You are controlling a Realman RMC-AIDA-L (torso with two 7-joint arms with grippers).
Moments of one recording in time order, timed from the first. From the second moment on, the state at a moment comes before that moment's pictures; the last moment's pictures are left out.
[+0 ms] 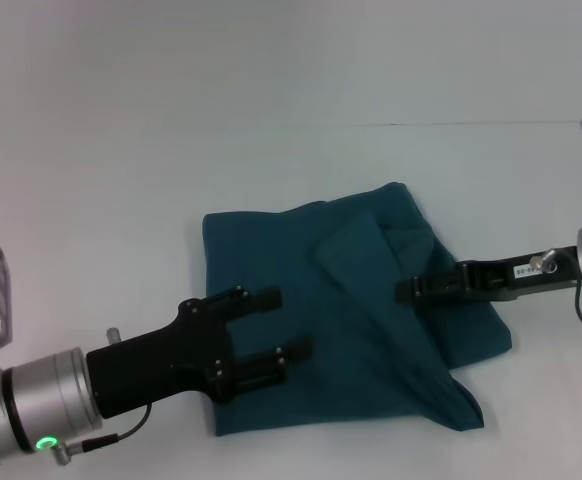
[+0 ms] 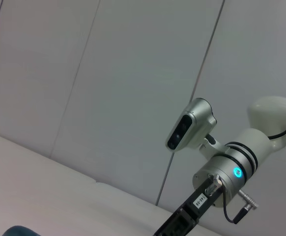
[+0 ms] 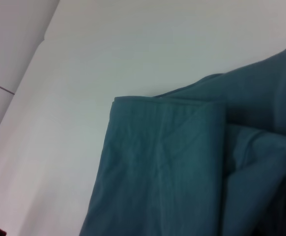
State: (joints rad) left arm -0.52 -2.17 0.34 0.34 2.12 1.67 -1.04; right arm 0.72 2.00 -0.81 -0.54 -2.24 -1.35 2.31
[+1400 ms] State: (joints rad) left arm -0.51 -2.16 0.34 0.34 2.12 1.67 -1.04; right arm 0.74 2.06 -0.81 -0.43 -2.20 -1.17 2.29
